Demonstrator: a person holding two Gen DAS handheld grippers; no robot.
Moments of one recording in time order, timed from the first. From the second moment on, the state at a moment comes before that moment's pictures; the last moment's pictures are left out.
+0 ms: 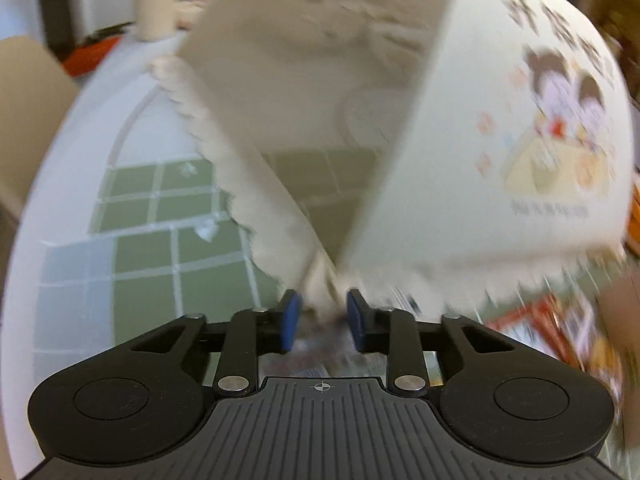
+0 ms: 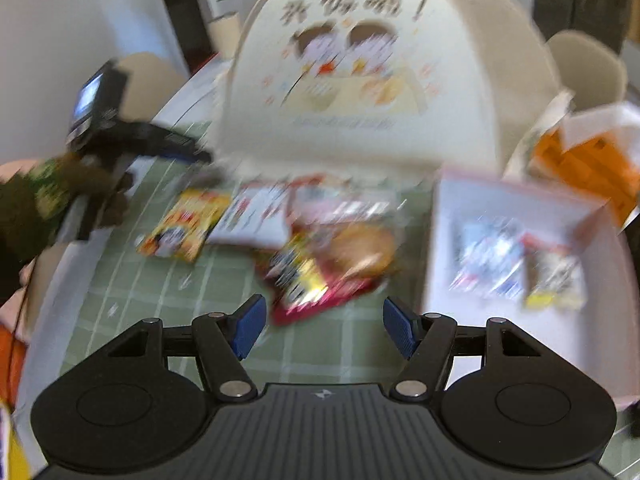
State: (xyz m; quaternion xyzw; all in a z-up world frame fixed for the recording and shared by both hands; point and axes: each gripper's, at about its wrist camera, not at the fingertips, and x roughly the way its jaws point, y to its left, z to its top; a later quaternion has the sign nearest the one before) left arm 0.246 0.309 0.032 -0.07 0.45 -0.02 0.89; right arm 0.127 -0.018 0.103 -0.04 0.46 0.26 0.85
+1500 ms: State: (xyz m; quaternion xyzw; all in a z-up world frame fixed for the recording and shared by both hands) left arm 0.025 0.230 0.076 -0.17 0.42 -0.05 0.89; right arm 0.171 0.028 0.062 -0.02 0.52 0.36 0.77
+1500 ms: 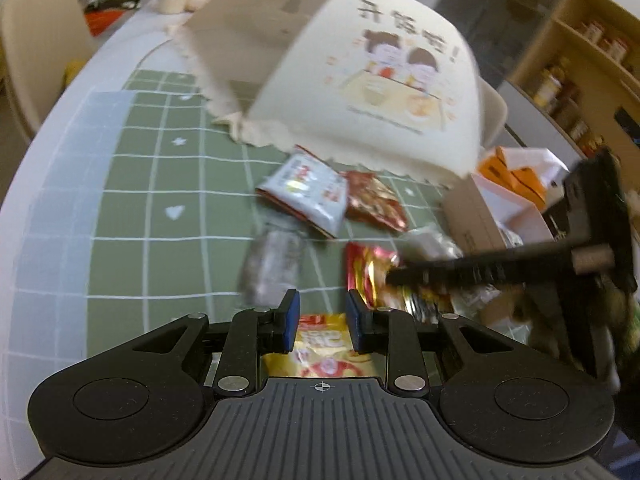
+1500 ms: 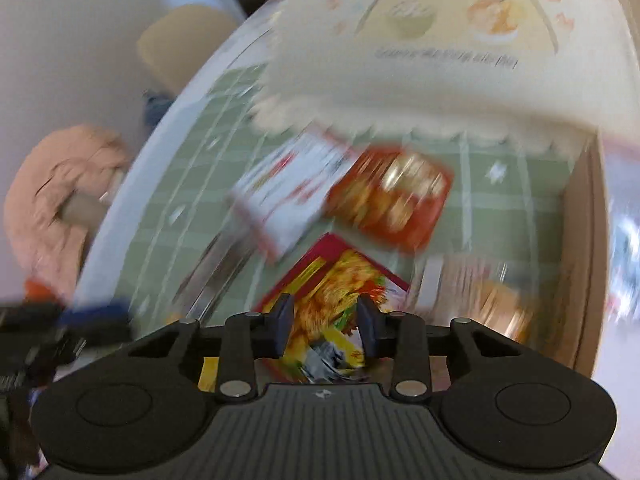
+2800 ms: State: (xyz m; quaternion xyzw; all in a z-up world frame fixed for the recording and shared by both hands) left arm 0.004 0.088 0.029 0.06 0.51 -0.15 0.85; right arm 0.104 -0.038 0.088 -0.08 0.41 0.31 0.86
